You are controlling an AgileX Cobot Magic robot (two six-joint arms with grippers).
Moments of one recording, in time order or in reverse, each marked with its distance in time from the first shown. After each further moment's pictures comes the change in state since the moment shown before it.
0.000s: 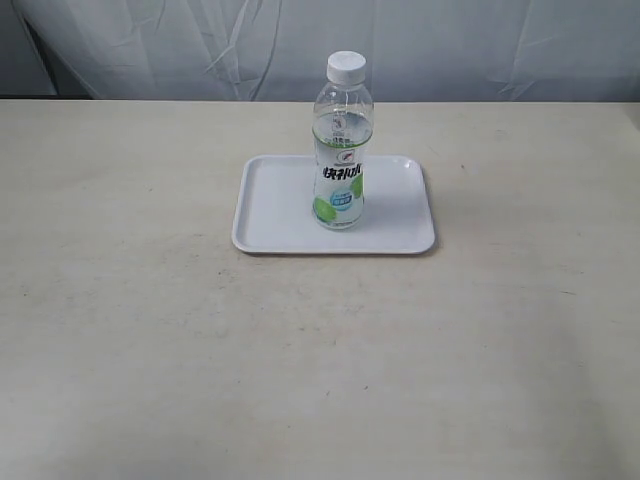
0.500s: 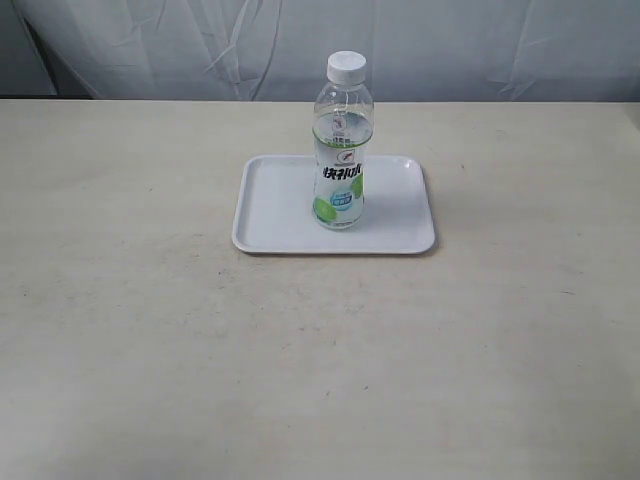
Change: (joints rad) left arm 0.000 0.000 0.000 0.009 0.002 0.000; right arm -0.421 -0.234 0.454 0.343 -0.295 -0.007
